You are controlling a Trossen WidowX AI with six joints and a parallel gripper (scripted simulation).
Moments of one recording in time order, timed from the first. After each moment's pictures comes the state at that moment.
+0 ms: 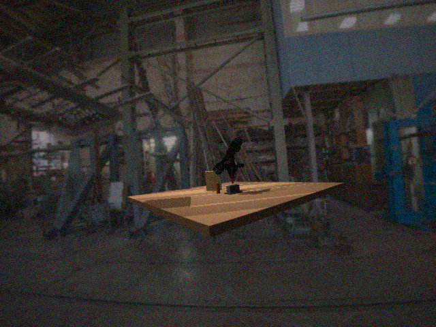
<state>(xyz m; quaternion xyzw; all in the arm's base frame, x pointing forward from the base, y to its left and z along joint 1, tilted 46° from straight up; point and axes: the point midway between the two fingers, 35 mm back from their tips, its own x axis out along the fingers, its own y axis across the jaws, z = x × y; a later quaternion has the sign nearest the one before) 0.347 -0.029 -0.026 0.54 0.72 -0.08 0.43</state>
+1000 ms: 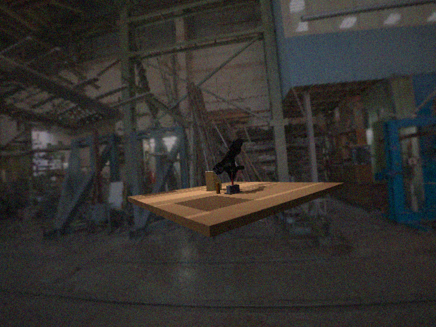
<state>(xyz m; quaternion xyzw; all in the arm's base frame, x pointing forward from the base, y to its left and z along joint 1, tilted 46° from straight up) 0.346 -0.017 -0.037 0.53 0.73 -0.08 0.43</state>
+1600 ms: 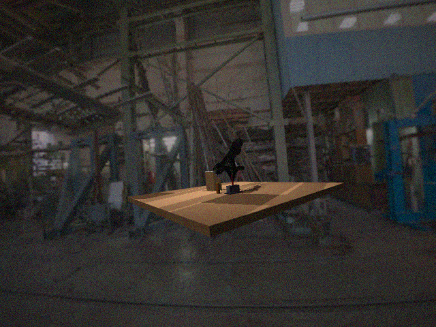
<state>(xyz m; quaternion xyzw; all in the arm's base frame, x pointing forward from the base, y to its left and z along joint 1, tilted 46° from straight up) 0.346 -0.016 -0.038 0.53 0.73 -0.08 0.43</state>
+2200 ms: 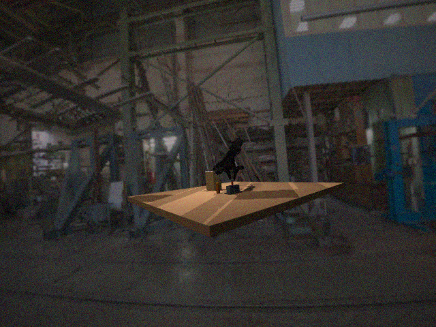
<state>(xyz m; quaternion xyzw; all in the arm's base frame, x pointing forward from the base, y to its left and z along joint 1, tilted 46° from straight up) 0.345 -0.018 -0.037 0.53 0.73 -0.08 0.43</state>
